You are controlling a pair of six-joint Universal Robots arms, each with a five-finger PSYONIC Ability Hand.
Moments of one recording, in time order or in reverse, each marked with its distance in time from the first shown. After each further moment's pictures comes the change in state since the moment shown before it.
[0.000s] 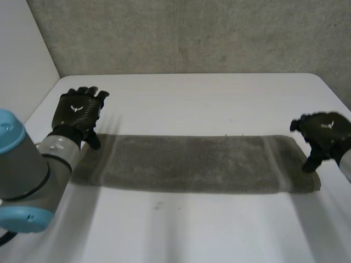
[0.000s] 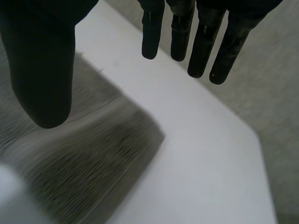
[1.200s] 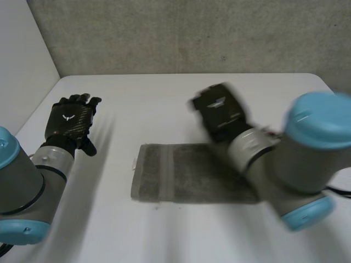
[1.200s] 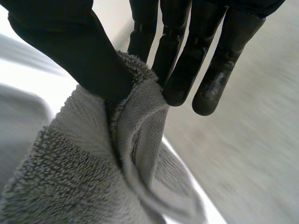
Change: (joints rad) left arm 0.039 0.026 -0.114 0.095 0.000 -0.069; right arm 0.617 0.296 -0.337 -0.240 0.136 0.029; left_hand -0.004 0.000 0.000 0.000 0.000; right_hand 0.616 0.797 0.801 0.803 0.774
